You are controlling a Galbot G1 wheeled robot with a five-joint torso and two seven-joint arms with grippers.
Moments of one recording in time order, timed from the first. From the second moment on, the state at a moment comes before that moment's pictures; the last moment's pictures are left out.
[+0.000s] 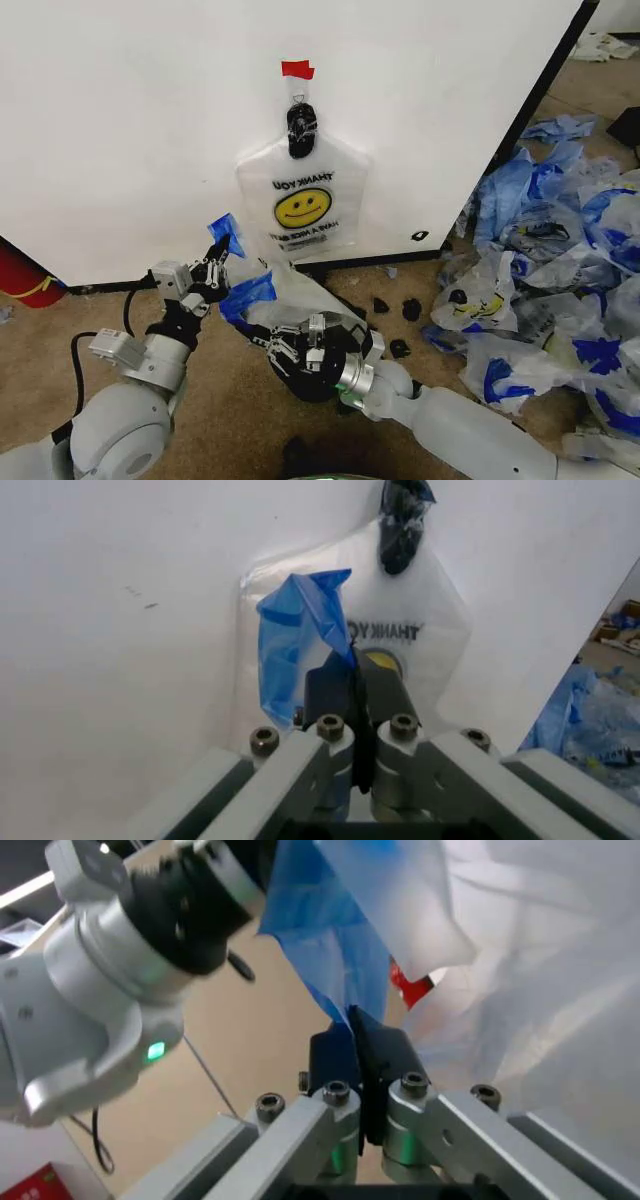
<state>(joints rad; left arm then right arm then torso) 1.31 -0.54 -0.23 -2.36 -0.86 -0.27 -0.51 -0.68 1.02 -0.56 1.63 1.17 0.33 -0.69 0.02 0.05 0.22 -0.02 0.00</state>
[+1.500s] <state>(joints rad) 1.40 -0.61 -0.21 -2.32 -0.76 -0.28 -0.50 -1.02 0.86 -0.15 1.89 1.33 0.29 -0.75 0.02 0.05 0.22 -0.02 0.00</state>
